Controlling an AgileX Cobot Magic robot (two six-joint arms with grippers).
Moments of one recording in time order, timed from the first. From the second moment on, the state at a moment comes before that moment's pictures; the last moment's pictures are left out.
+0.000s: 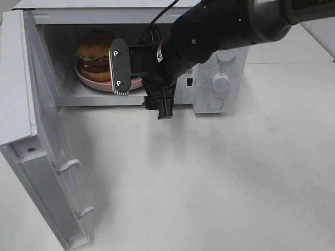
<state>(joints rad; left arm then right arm) 0.00 -0.01 -0.52 -0.14 1.08 0.02 0.66 2.02 -1.40 -0.24 0.25 -0.95</state>
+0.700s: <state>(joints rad) 0.00 -0.01 -0.52 -0.14 1.08 0.02 0.66 1.70 -1.02 -0.24 0.16 -0.57</state>
